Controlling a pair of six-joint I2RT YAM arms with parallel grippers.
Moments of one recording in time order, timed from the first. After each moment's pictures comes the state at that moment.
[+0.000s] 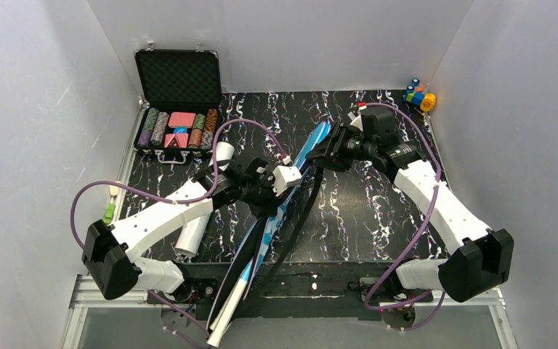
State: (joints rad) left arm -0.84 1.31 1.12 -0.72 0.34 0.21; right arm 0.42 1.29 1.19 -0.53 -0.49 0.94
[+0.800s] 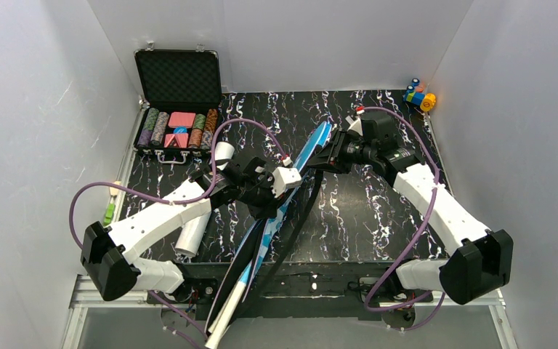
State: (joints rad) left arm -0.84 1.30 1.14 -0.76 0.38 0.25; right arm 0.42 1.28 1.13 -0.47 -0.55 0.90
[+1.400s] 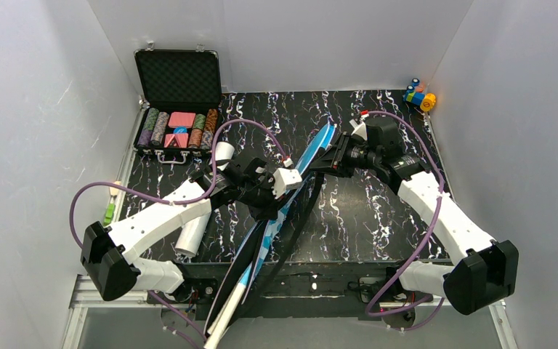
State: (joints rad) left arm -0.84 1.30 1.15 -0.77 0.40 0.25; right arm 0.42 1.21 1.06 -0.44 -0.56 0.92
